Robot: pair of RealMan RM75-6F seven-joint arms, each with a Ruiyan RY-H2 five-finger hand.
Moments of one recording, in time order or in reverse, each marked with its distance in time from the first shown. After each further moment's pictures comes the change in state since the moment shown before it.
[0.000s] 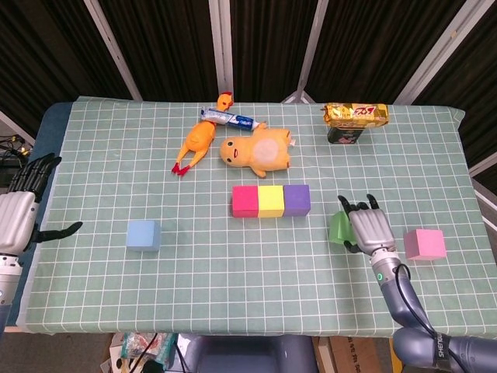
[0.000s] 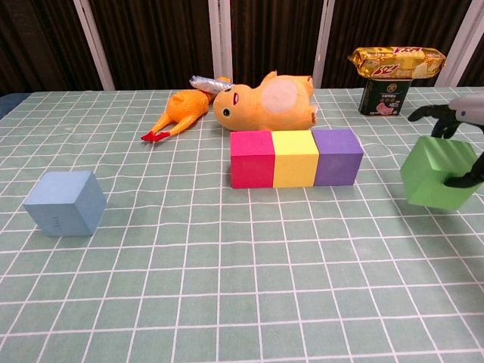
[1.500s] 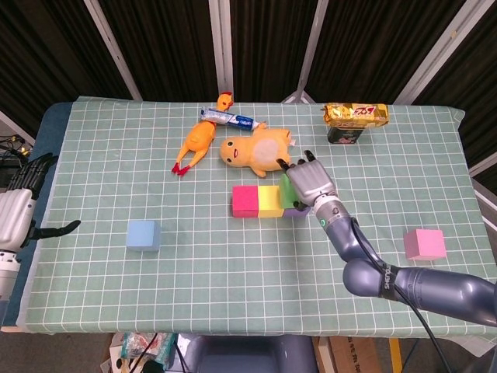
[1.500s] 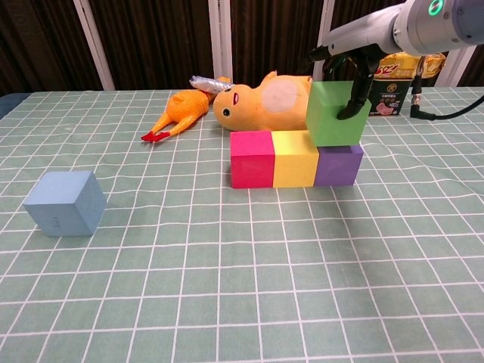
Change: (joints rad) left arm -0.011 0.012 -0.010 0.017 -0.052 -0.045 -0.056; right arm 0.501 -0.003 0.090 0.168 0.431 -0.318 -0.144
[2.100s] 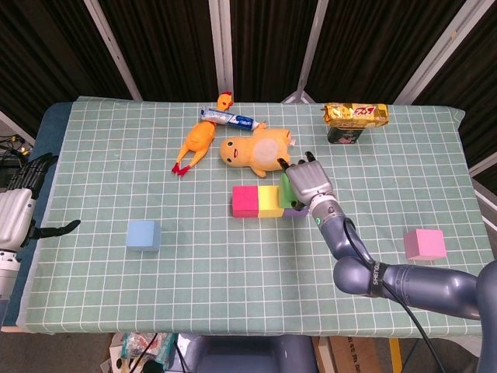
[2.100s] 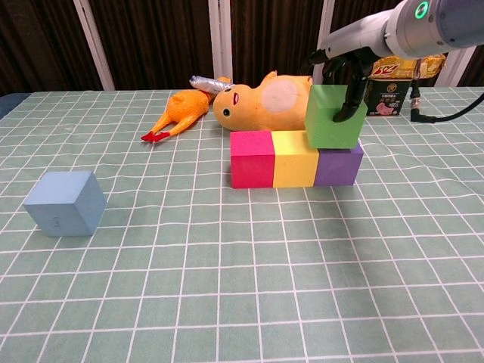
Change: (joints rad) left arm -0.001 0.000 -0.001 0.003 -0.003 -0.002 -0.005; right arm 0.070 -0.024 -0.041 0.010 0.099 0.041 0.017
